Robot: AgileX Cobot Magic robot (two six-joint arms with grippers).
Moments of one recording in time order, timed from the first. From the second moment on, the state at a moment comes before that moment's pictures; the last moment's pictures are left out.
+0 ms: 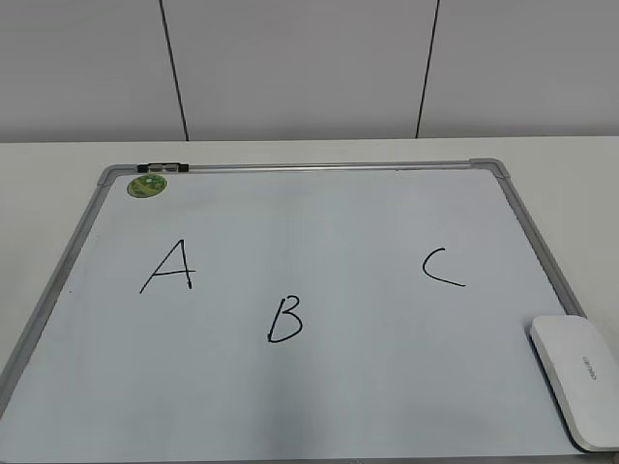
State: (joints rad) left arm -0.05 0.51 -0.62 0.03 1.08 -0.08; right arm 0.06 -0.02 -0.50 -0.03 1.15 -0.03
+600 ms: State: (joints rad) left arm -0.05 1.25 -1.04 0.03 1.06 -0.08; right arm 0.06 -0.02 -0.50 -0.03 1.15 -0.03
